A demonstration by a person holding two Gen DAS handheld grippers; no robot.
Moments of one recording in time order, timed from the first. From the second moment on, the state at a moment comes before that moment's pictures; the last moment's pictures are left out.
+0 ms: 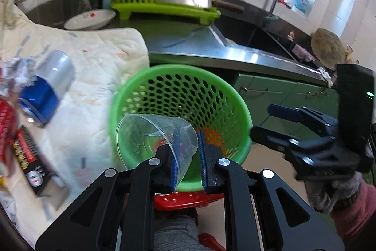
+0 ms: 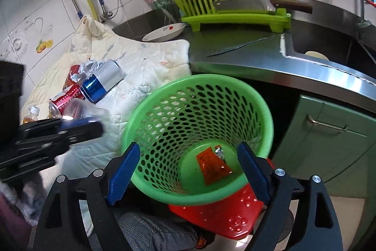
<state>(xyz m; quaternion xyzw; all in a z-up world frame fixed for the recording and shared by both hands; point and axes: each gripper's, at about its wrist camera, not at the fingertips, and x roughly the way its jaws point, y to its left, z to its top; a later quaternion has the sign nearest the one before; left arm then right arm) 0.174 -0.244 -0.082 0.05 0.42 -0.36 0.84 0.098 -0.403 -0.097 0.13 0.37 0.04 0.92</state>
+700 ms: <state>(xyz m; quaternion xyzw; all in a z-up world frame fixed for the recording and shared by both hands) 0.191 -0.280 -0.098 0.05 0.45 -0.34 0.82 0.075 -0.428 -0.104 0.16 0.36 0.03 0.92</state>
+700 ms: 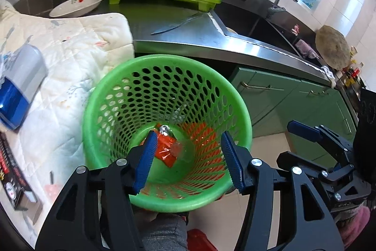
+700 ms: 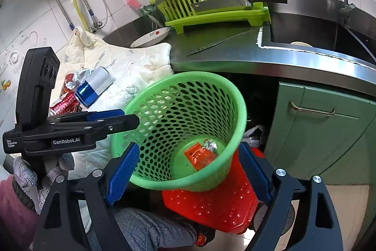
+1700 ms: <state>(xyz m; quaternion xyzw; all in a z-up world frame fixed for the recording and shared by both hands) 0.118 0.006 -0.005 0.04 0.34 -0.06 0.94 0.111 -0.262 -0.062 0.08 0.35 0.18 0.91</state>
